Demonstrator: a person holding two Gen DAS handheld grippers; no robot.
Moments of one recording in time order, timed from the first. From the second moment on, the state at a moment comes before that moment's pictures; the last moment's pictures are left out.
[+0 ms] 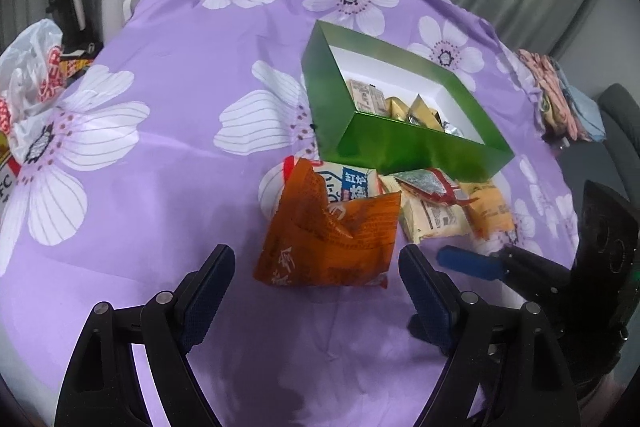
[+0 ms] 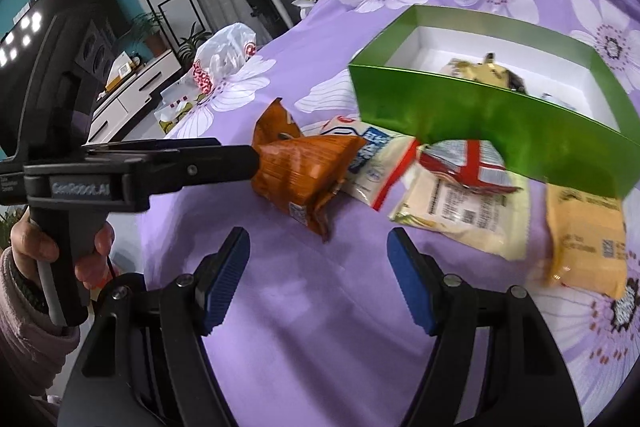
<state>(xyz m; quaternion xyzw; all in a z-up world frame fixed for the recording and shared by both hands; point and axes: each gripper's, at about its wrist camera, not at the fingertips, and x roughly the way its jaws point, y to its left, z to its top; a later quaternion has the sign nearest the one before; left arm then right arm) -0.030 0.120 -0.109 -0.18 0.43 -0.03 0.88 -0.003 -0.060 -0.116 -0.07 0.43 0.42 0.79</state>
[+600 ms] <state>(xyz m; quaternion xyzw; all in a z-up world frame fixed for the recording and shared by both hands) -0.008 0.122 -0.122 -0.18 0.44 -0.08 0.88 0.012 -0.020 -0.128 -0.08 0.44 0.44 0.78</state>
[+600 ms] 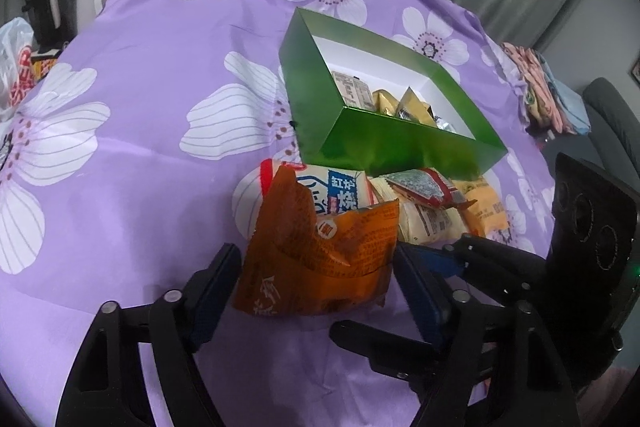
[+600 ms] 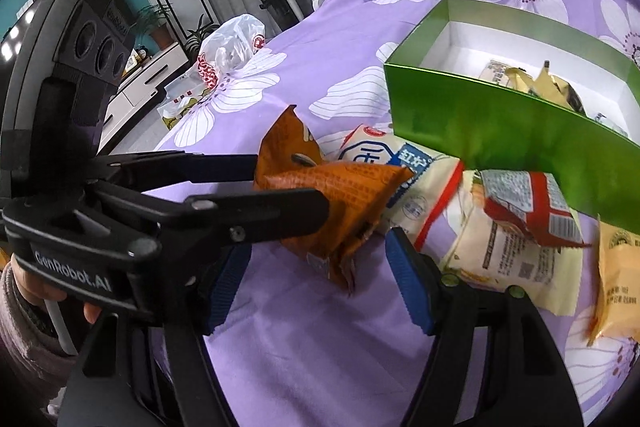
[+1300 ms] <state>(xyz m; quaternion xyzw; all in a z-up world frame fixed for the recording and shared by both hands) -0.015 0.112 -0.120 -0.20 0.43 -0.10 0.88 0.014 -0.016 -0.129 -0.06 0.44 0.46 0.77</state>
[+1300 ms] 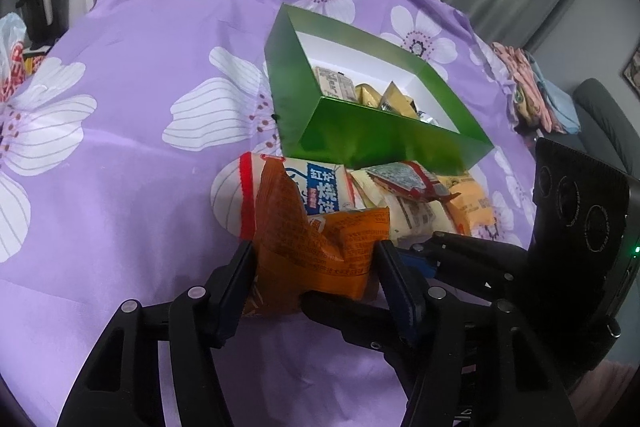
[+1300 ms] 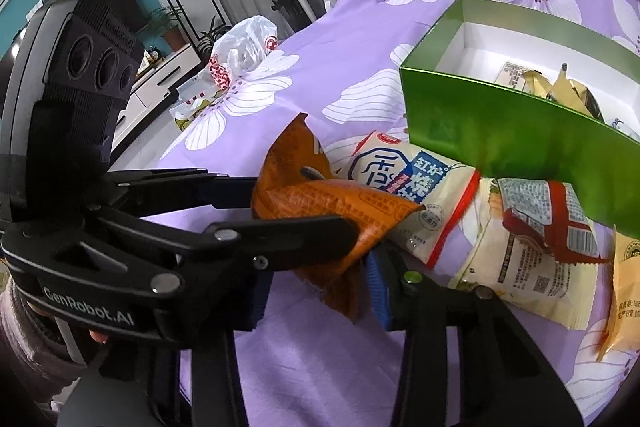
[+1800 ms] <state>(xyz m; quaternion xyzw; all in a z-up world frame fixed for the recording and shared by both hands) -0.034 0.065 -0.077 -0.14 0.42 -0.11 0.89 -0.010 -0.056 -0.096 -0.06 0.39 0.47 0.79</state>
